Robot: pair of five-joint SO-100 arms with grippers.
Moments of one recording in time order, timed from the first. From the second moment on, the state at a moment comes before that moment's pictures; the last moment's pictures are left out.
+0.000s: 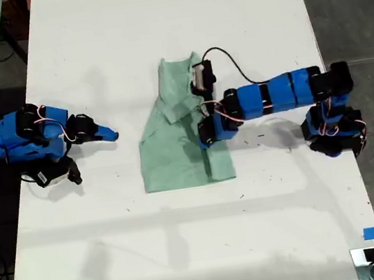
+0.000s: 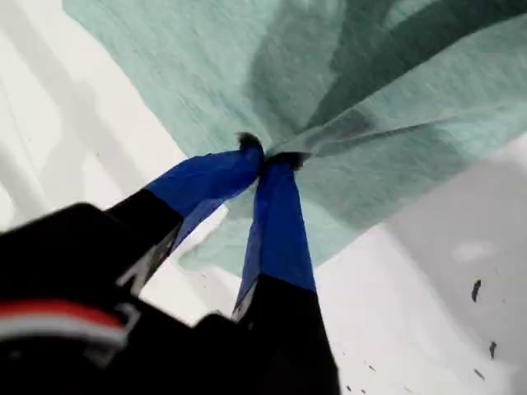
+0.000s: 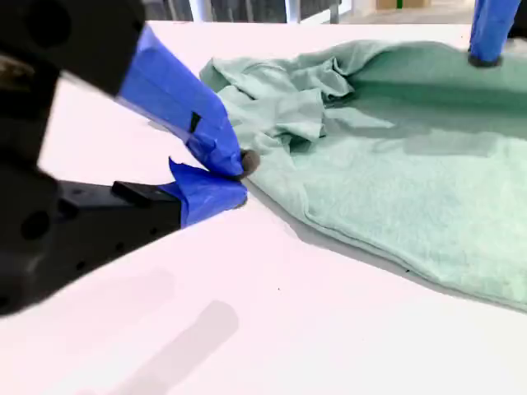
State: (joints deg) arm 0 -10.8 206.3 182.6 60.1 4.1; arm 1 2.5 82.4 75.3 74.1 -15.7
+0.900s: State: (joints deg) arm 0 -10.8 206.3 182.6 60.1 4.0; arm 1 5.7 192.0 168.1 72.7 -7.2
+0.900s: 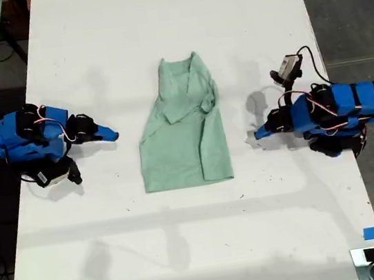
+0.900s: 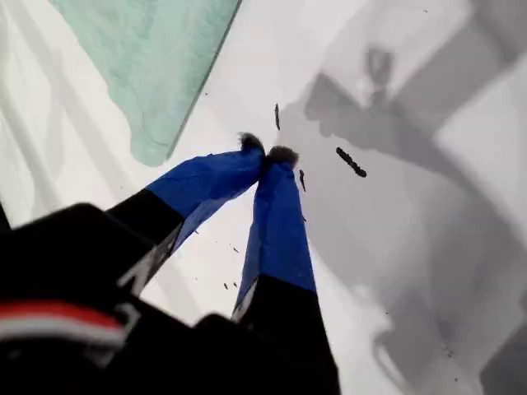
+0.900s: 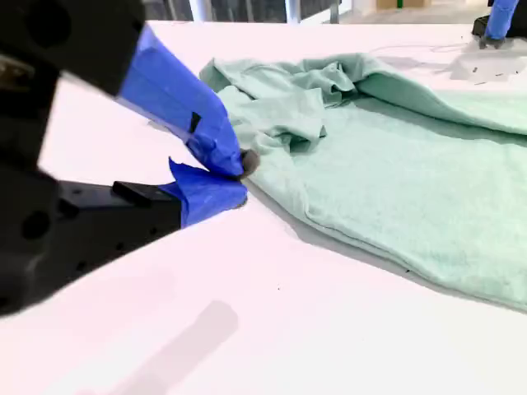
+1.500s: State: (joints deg) arm 0 -10.8 206.3 182.6 60.1 4.0; arm 1 8.7 200.1 174.4 75.0 -12.8
